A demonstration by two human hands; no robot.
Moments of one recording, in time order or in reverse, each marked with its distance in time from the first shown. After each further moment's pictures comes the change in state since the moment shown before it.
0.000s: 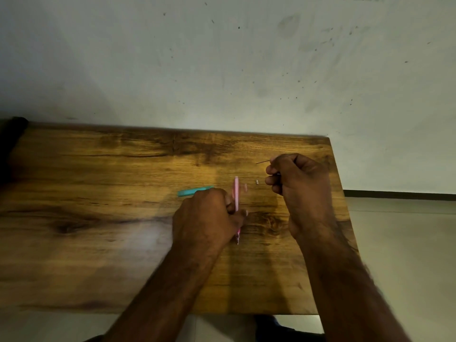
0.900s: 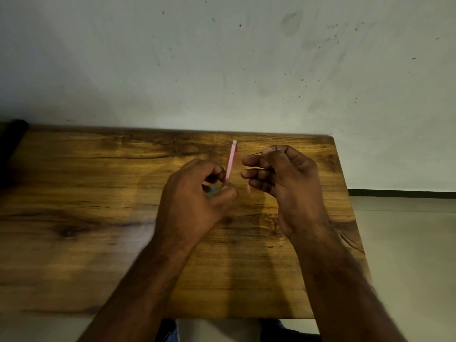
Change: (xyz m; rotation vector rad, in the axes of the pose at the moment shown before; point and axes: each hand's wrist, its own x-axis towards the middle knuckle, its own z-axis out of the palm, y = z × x) left_hand 0.014 -0.016 -0.030 -0.372 0.245 0.253; right_hand -0.006 -0.007 0.014 0.236 -0.238 -0.005
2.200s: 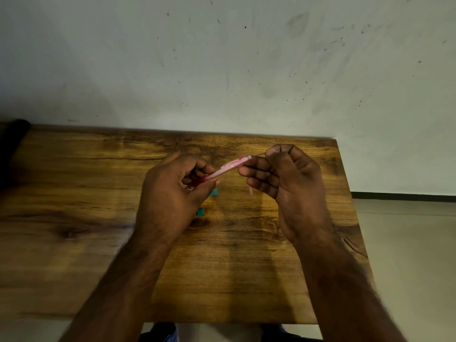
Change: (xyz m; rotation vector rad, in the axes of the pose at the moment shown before) left_hand 0.014 -0.027 -0.020 -0.023 0.056 0.084; right_hand 0.001 0.000 0.003 0.140 -0.066 -0.008
